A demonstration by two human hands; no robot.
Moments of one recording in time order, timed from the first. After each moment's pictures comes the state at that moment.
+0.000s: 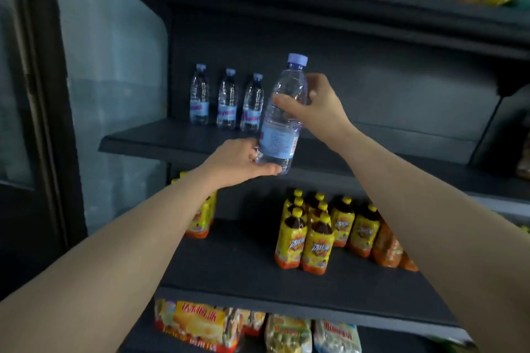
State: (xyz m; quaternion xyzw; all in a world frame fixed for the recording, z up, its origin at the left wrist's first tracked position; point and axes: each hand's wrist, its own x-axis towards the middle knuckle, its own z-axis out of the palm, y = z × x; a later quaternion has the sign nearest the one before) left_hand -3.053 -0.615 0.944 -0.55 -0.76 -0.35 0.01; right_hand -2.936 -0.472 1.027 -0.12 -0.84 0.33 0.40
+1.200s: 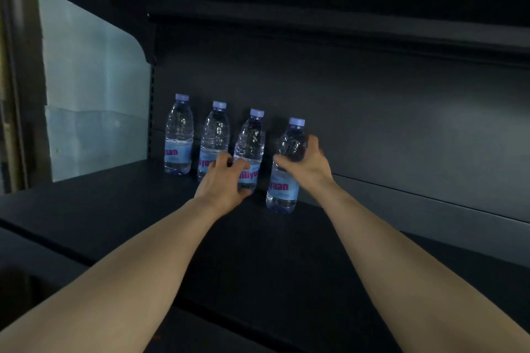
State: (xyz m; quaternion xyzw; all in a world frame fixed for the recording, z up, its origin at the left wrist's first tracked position) left_hand -3.252 -0.376 0.945 -0.33 -0.89 -0.26 0.17; right_hand -3.171 -0.201 0.998 -0.17 -0.87 0.33 0.33
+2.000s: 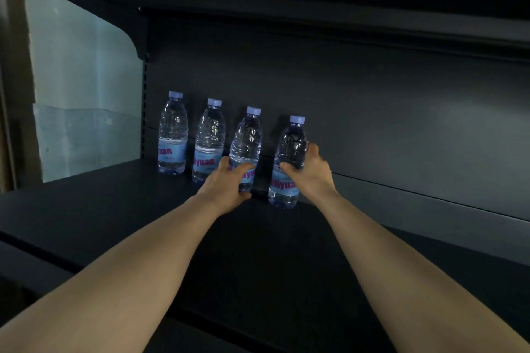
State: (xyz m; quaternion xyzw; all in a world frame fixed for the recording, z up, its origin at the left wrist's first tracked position) left_hand -3.266 -0.360 0.940 -0.35 -0.90 -0.24 0.12; right_hand -3.177 -0.182 0.980 -0.17 -0.88 0.27 0.34
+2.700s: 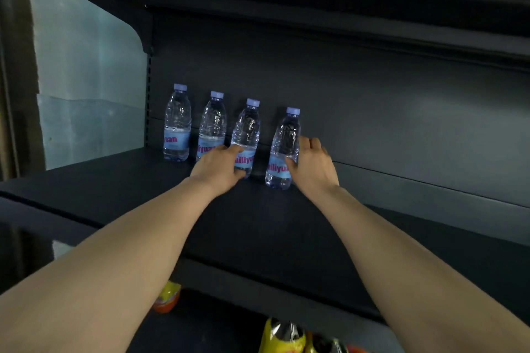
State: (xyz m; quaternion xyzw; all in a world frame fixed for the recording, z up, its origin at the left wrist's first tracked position) left_hand -3.230 -0.403 0.958 -0.36 -0.89 -0.24 0.17; right_hand -3.116 -0.228 0.983 -0.18 -0.93 -0.02 0.33
